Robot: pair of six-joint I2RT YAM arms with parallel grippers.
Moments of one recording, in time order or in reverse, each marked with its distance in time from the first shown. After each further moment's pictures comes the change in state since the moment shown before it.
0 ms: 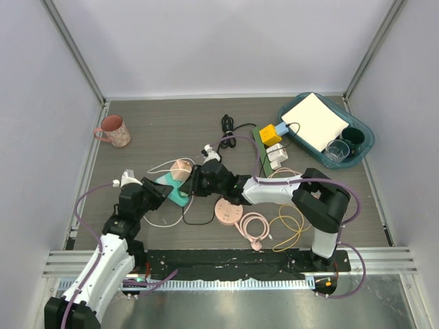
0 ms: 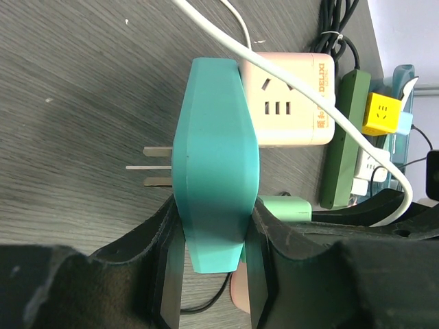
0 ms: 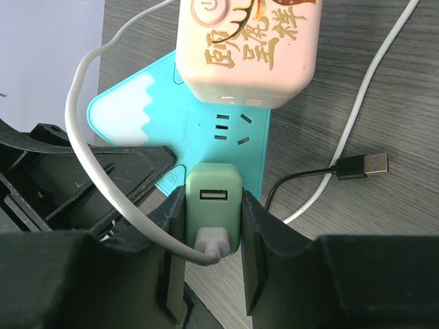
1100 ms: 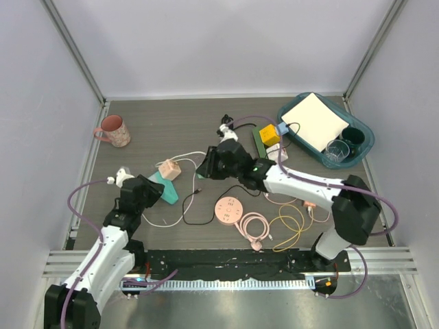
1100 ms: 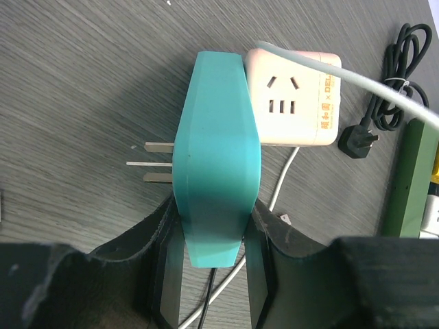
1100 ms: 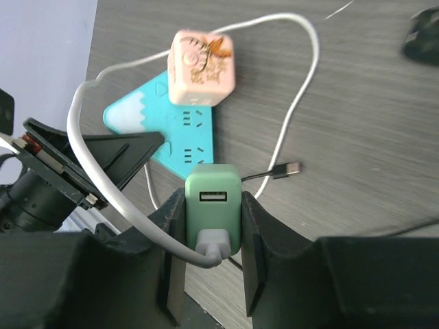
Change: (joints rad) left arm 0.011 0.109 0.049 -0.002 -0.176 0.098; right arm -0.080 -0.182 0.086 -0.313 0.050 -0.142
